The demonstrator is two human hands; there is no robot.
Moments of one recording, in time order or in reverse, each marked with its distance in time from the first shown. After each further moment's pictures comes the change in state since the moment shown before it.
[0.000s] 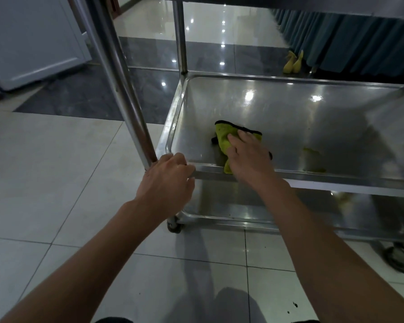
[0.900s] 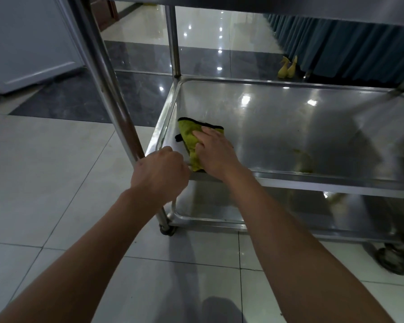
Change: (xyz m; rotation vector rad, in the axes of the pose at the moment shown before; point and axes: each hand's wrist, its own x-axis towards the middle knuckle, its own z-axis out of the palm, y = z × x) left_hand 0.026 0.010 0.002 0.094 -0.056 -0.187; right_hand 0.024 -0.035 0.012 0.157 -0.014 -0.159
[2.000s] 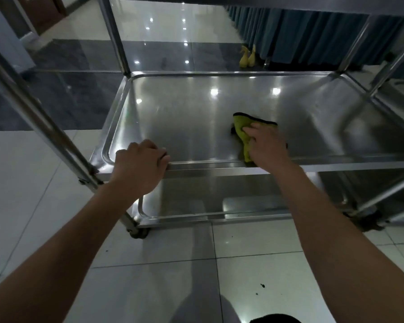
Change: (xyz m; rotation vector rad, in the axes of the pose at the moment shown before) left_hand 0.038 0.038 0.035 0.062 -0.015 0.133; right_hand -0.077 0.167 -0.104 -0.215 0.113 0.338
